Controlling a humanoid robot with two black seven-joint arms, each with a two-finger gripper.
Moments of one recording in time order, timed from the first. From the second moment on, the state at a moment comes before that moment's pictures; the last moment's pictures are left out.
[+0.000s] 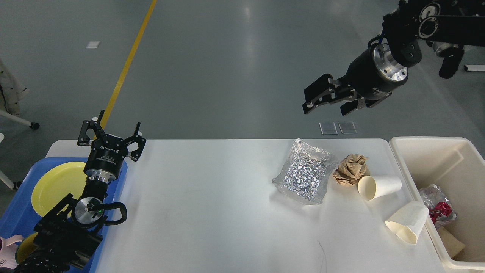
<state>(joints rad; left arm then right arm) -0.52 0.12 -1.27 -0.47 0.08 -0.67 -0.28 2.25 -0.38 -0.99 1.38 -0.27 0.73 -0.02</state>
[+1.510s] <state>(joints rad) -0.52 0.12 -1.27 -0.47 0.08 -0.67 -0.28 1.60 -0.21 -1.16 1.20 0.15 0.16 -0.01</state>
